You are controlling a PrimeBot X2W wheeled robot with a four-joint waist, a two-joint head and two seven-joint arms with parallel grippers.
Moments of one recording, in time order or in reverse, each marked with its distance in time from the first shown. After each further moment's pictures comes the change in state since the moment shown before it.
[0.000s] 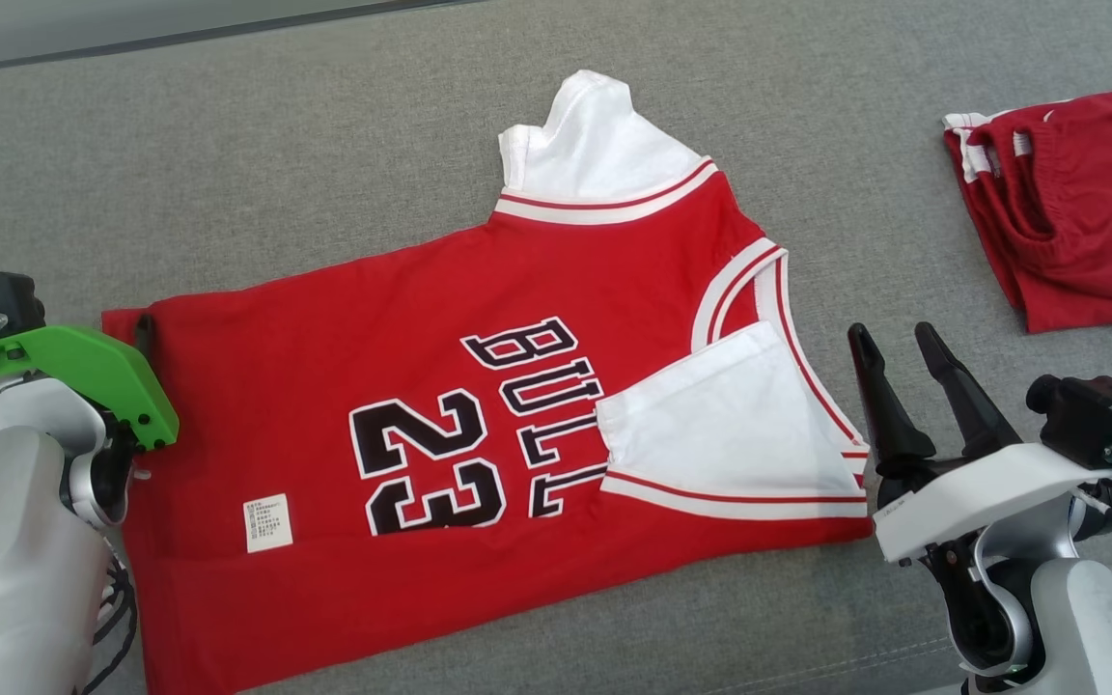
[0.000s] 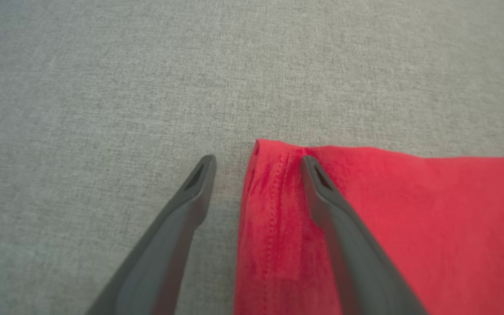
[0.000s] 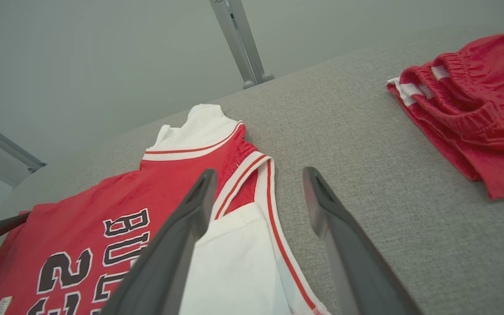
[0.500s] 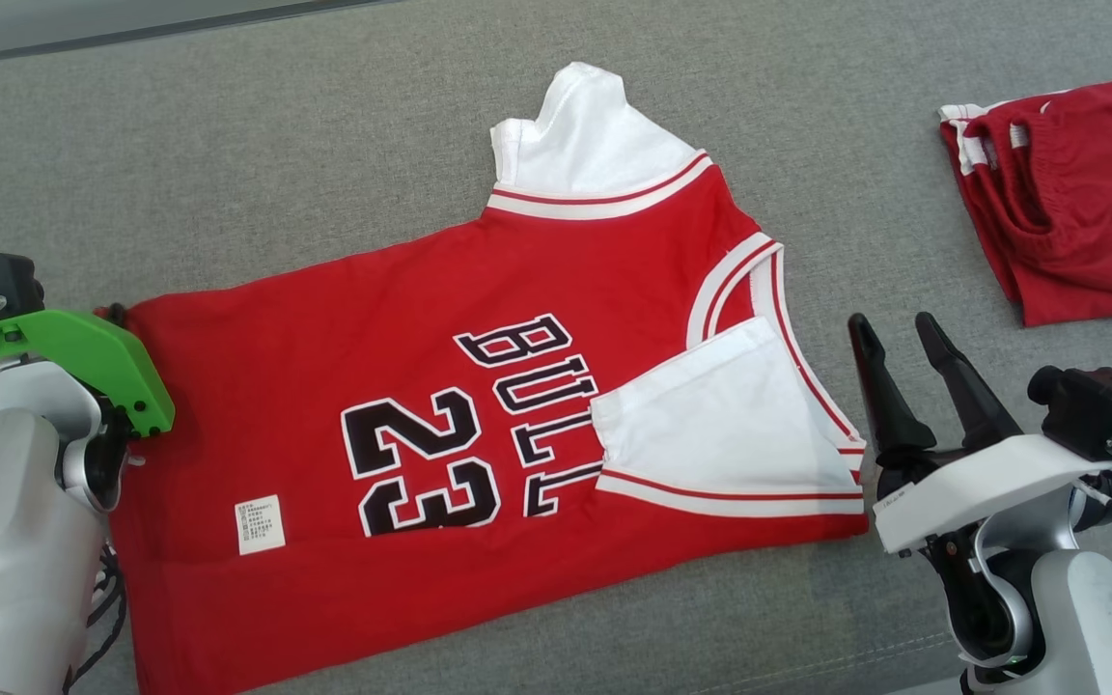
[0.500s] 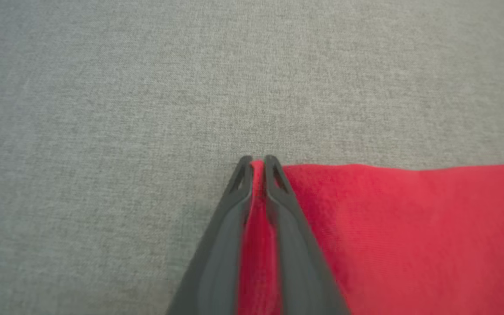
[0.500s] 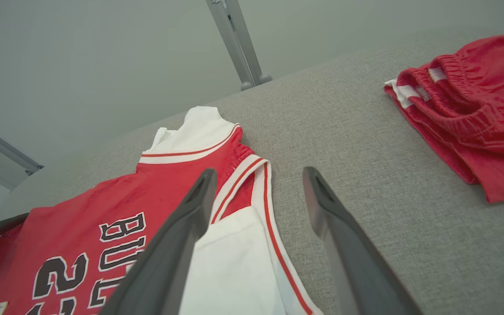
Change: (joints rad) left arm -0.059 -0.002 -0.030 0.077 0.008 -0.045 -0.031; right arm -0.013 0.000 0.002 -0.001 0.003 0.000 0.000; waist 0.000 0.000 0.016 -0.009
